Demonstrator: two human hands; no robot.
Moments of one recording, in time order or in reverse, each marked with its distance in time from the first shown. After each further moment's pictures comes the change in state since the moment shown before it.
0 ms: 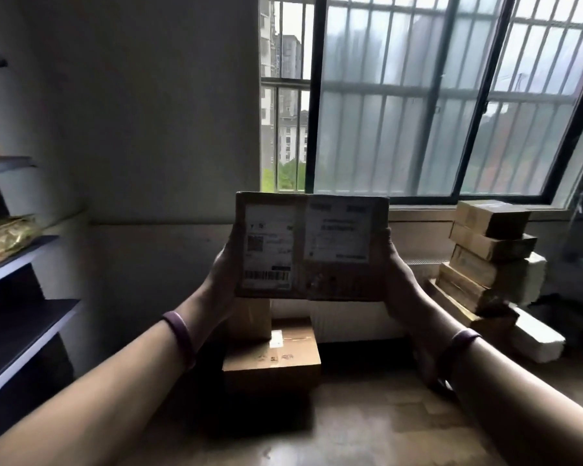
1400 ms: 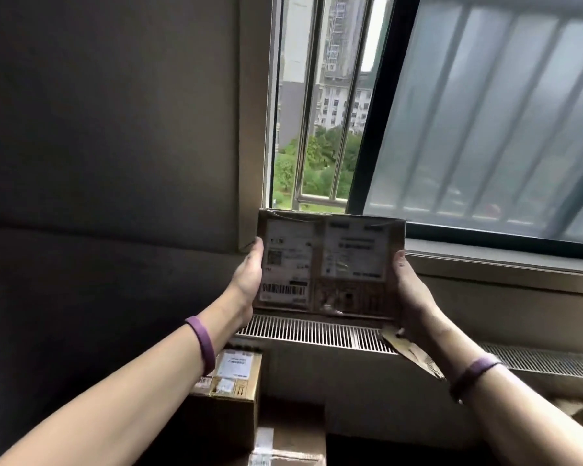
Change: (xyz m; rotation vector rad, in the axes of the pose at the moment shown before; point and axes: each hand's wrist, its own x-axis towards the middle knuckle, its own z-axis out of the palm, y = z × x) left_hand 0.670 -0.272 -0.137 -0.085 0.331 -0.435; right_hand 0.714 0.250 -0.093 -0.136 0.106 0.302
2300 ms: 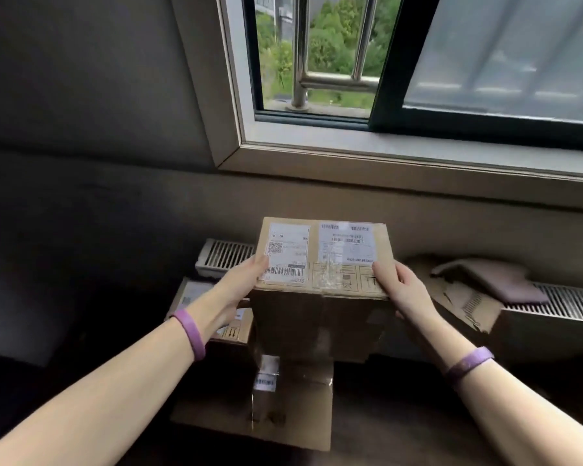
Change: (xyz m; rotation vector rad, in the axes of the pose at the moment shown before) left_hand 0.137 -0.155 -0.021 0.379 0.095 -0.345; right_hand 0.137 0.187 -0.039 -0.438 -0.089 0.178
